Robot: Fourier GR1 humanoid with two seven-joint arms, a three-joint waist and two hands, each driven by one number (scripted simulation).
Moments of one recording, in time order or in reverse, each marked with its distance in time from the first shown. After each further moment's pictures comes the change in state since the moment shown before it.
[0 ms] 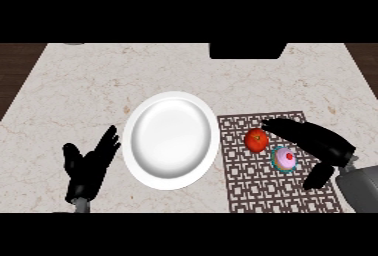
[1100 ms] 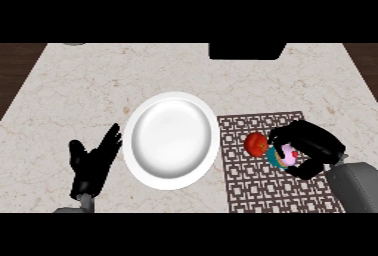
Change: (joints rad) left arm -0.026 -0.042 0.032 0.032 -0.048 -0.018 -0.001; right arm -0.032 0.095 -0.076 0.148 0.196 -0.212 -0.241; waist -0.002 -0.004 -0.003
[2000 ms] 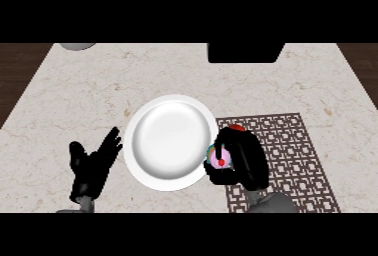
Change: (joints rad) left arm 0.012 -0.001 0.006 0.018 0.006 -0.003 0.004; right arm 0.145 0.422 0.245 -0.268 -0.025 -0.547 0.795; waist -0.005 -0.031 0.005
